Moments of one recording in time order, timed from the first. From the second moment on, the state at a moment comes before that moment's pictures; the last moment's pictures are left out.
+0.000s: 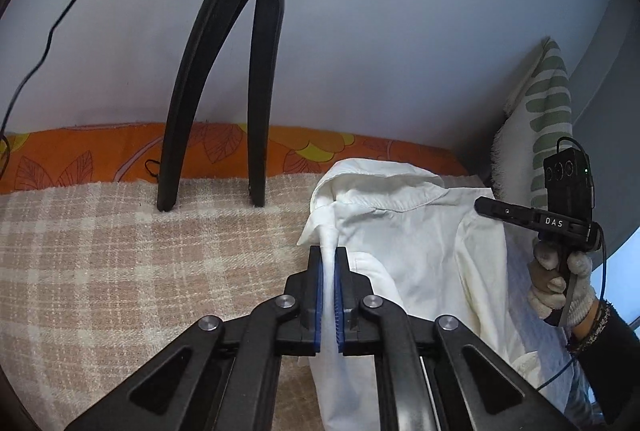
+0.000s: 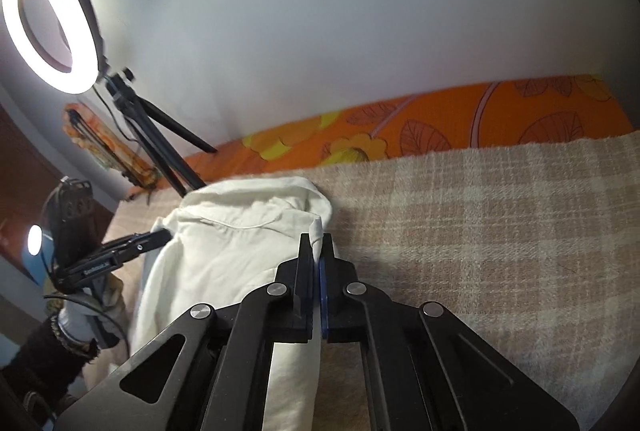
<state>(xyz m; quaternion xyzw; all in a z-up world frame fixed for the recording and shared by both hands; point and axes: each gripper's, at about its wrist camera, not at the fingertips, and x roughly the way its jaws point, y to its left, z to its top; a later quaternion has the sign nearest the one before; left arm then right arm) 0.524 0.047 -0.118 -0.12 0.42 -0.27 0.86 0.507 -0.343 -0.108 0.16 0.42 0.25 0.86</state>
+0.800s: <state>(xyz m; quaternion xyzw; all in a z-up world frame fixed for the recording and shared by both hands) 0.330 0.080 -0.018 -0.08 0.33 -0.30 0.89 0.292 -0.318 0.015 0.12 0.35 0.28 0.89</state>
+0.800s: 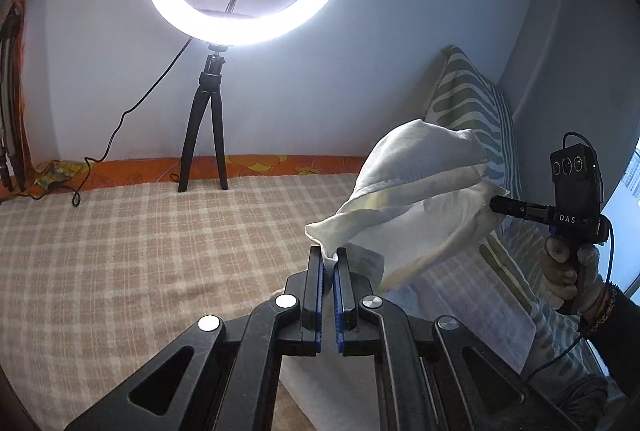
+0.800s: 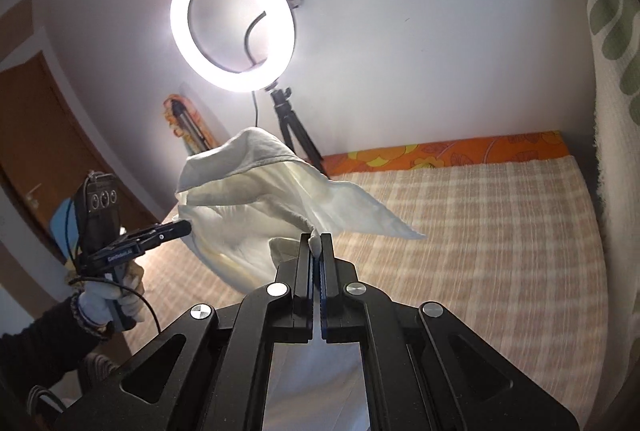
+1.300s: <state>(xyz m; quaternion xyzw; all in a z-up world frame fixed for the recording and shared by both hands) 0.212 0.074 -0.082 -0.01 0.37 -0.31 0.88 0.166 -0.298 -0.045 0.03 0.39 0.24 0.89</state>
